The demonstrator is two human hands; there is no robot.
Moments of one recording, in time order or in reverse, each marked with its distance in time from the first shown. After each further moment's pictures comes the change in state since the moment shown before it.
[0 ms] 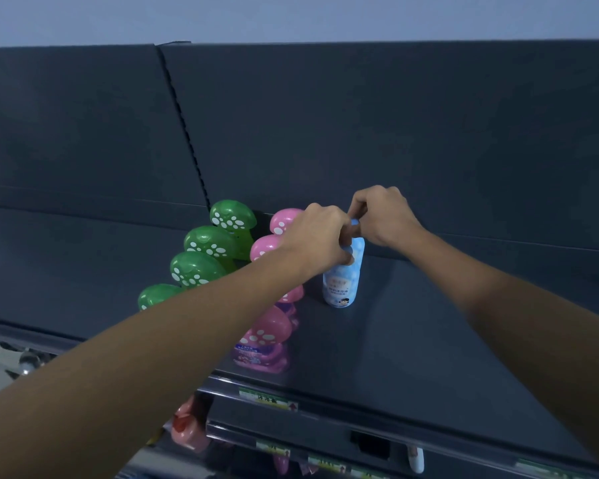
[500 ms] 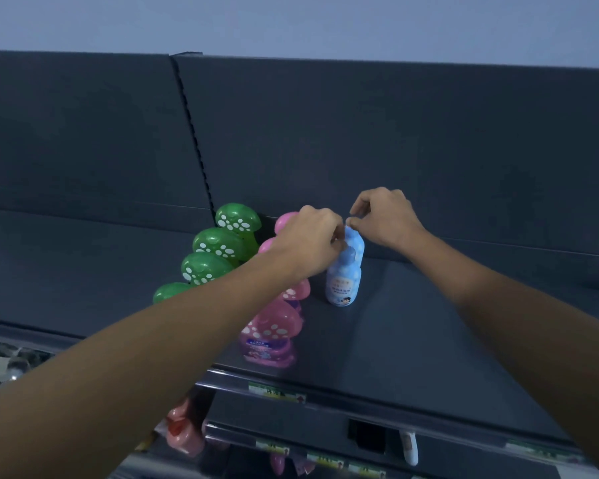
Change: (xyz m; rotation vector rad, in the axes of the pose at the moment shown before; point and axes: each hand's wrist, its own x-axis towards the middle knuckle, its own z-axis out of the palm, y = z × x) left_hand -0.022 -0.014 -0.021 -0.047 0.030 0.018; right_hand -0.019 -0.025 -0.014 -0.056 0.074 0.039
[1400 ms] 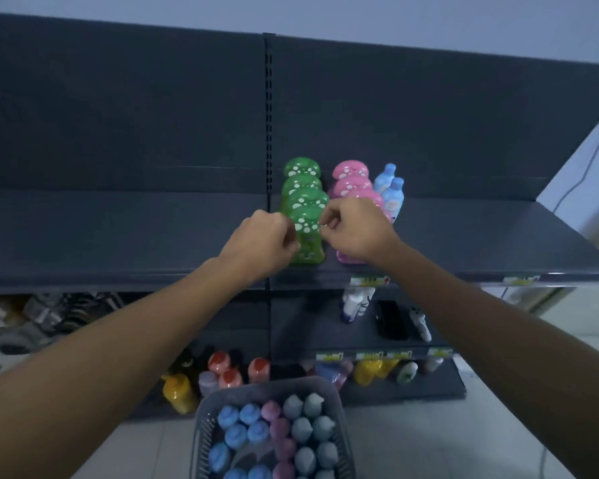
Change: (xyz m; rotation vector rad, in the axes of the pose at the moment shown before) left_hand -0.247 -0.210 -0.110 -0.037 -0.078 0.116; right_hand -0.210 -0.285 0.090 -0.060 0.042 0.069
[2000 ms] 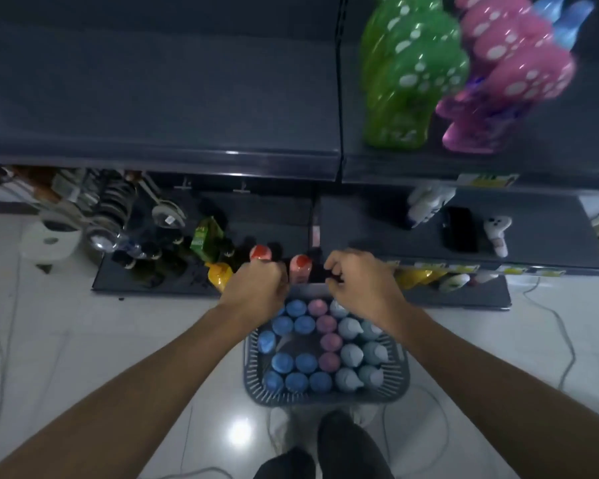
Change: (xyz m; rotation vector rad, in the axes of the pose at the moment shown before) left_hand -0.142 -0.159 0.178 0.038 -0.414 -0.255; right_hand -0.119 -0.001 0.251 0.009 -0.447 0.089
